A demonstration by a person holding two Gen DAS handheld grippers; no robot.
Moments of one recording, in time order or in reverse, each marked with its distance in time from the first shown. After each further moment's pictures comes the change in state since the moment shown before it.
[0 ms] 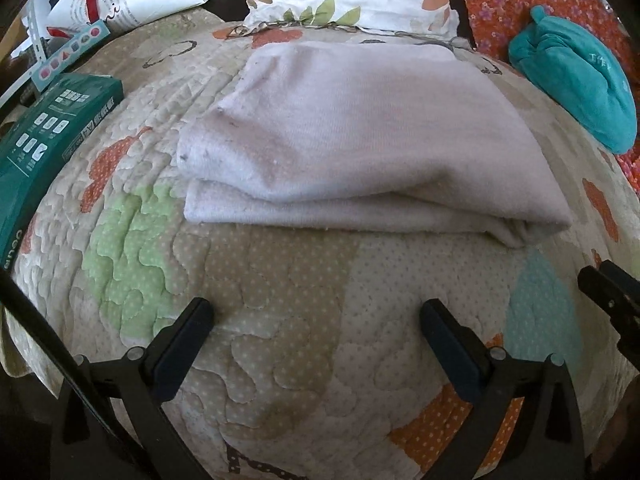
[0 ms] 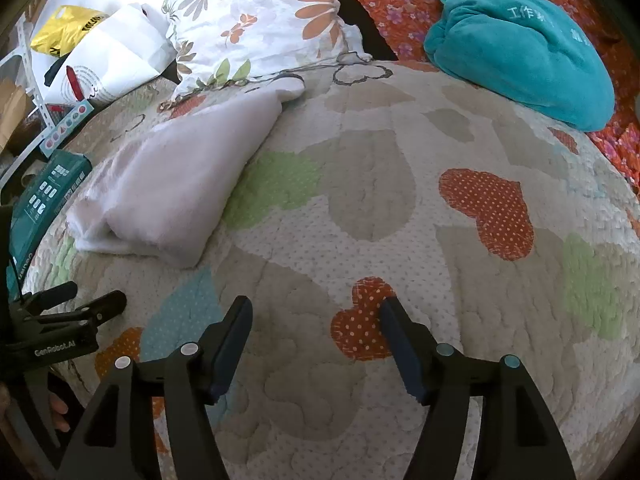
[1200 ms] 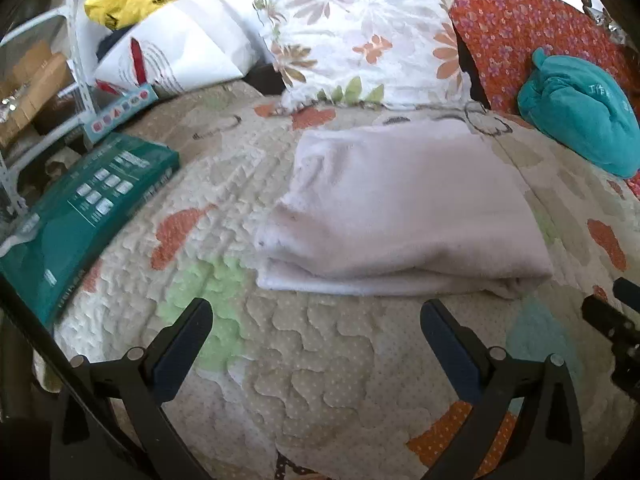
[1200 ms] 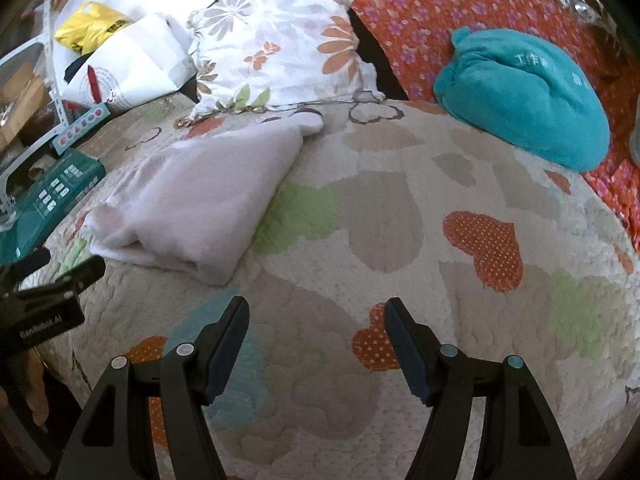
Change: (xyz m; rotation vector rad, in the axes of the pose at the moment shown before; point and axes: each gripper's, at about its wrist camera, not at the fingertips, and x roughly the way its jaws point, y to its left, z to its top) left arm -0.047 0.003 0.006 0.002 -0.230 0.129; right arm -0.022 0.025 0.001 -0.089 -0.108 -0.023
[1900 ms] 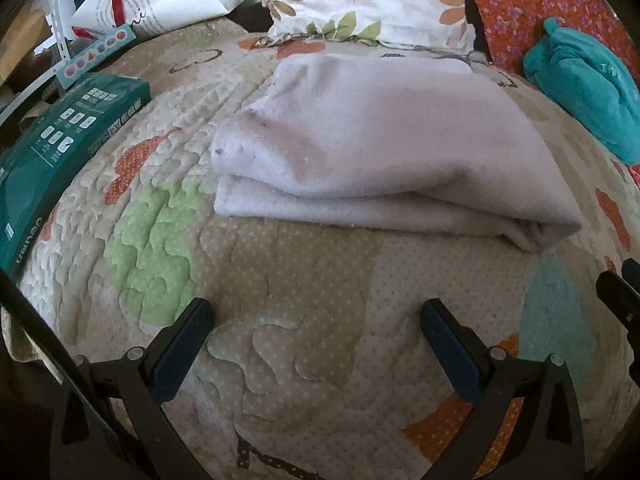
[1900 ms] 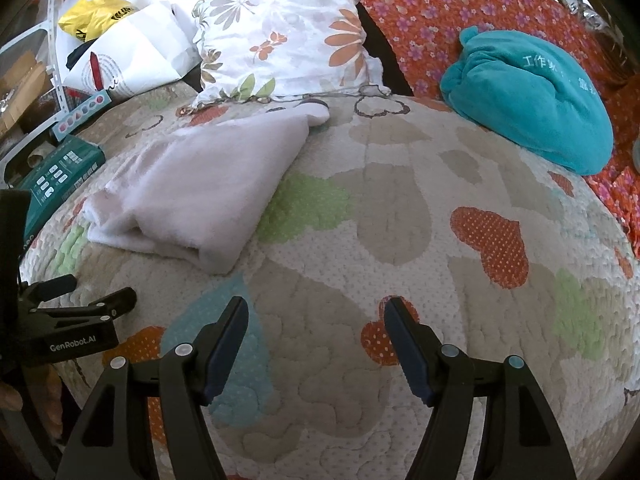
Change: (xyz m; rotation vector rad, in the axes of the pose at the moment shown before) left arm 0.036 -0.006 -0.025 -0.036 0.175 -0.058; right arm 0.006 0.002 -0.004 -0.012 0.024 -0.013
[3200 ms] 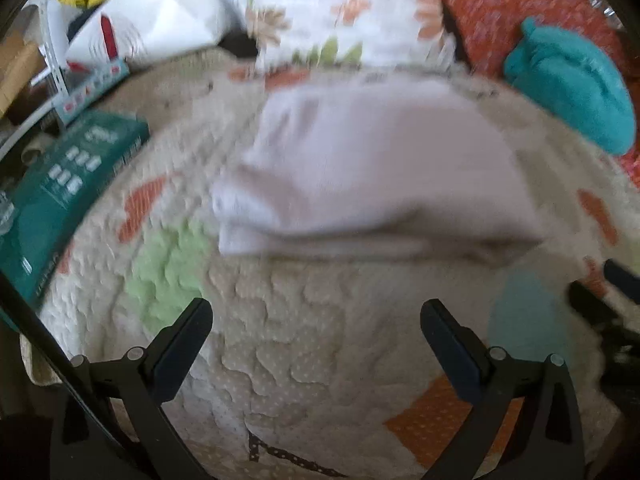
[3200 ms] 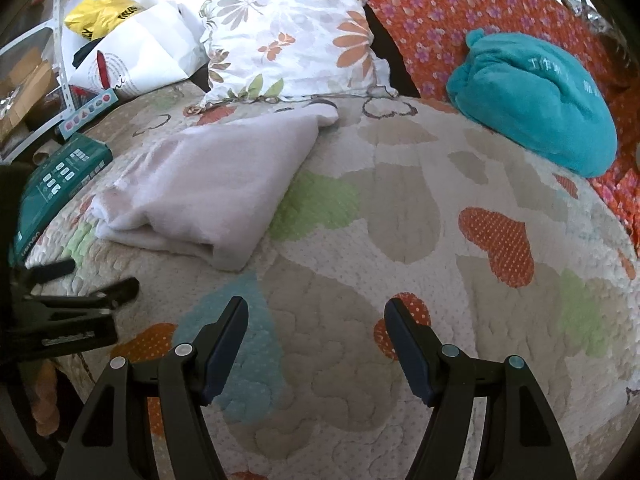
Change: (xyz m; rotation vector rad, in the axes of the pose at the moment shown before) left arm -0.037 -0.013 0.014 0.063 -0.084 -0.004; right arm -0.006 0.007 -0.001 -0.008 -0.017 0.016
